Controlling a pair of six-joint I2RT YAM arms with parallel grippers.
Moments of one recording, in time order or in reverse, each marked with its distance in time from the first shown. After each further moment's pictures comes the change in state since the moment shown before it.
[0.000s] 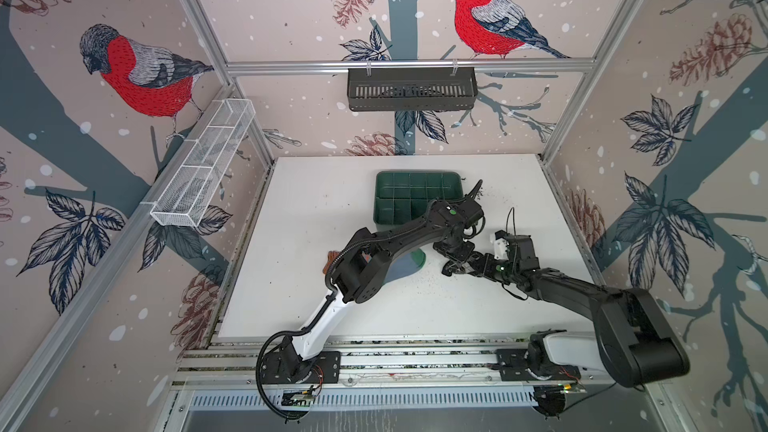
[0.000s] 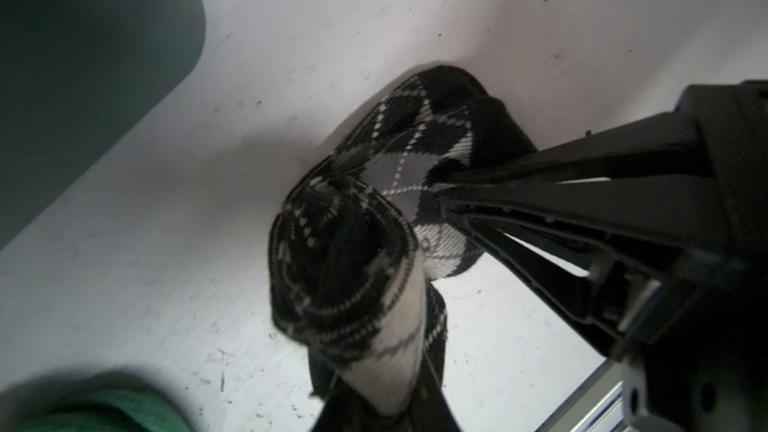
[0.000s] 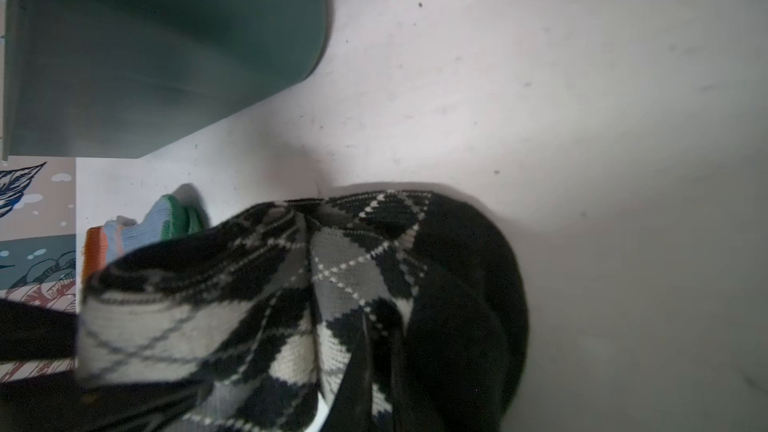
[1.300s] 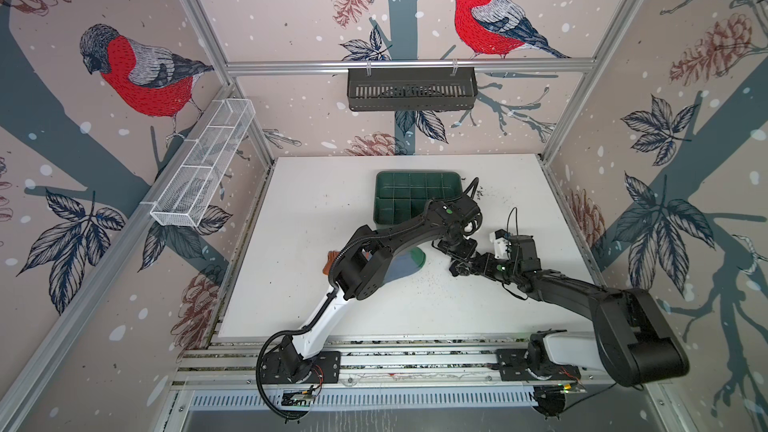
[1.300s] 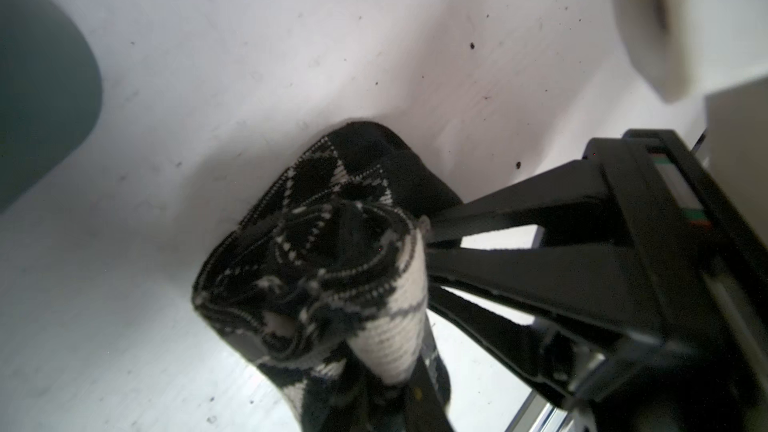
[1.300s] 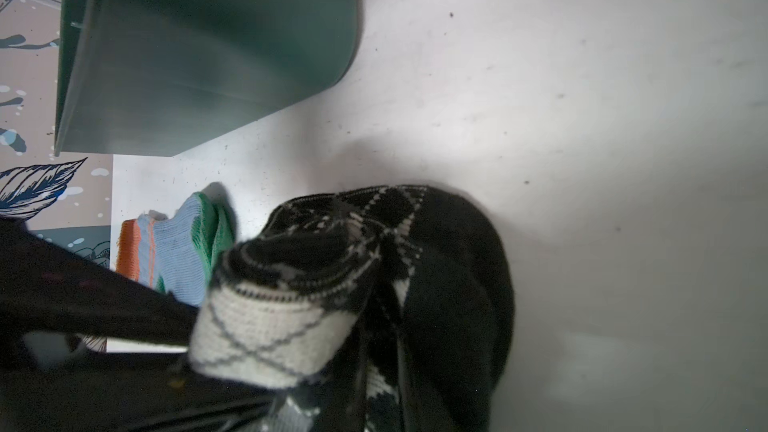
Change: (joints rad) left arm 0.034 0.009 -0.052 0.139 0.153 -0.005; right arm -0.020 -0.034 -0.009 0.011 -0.050 0.003
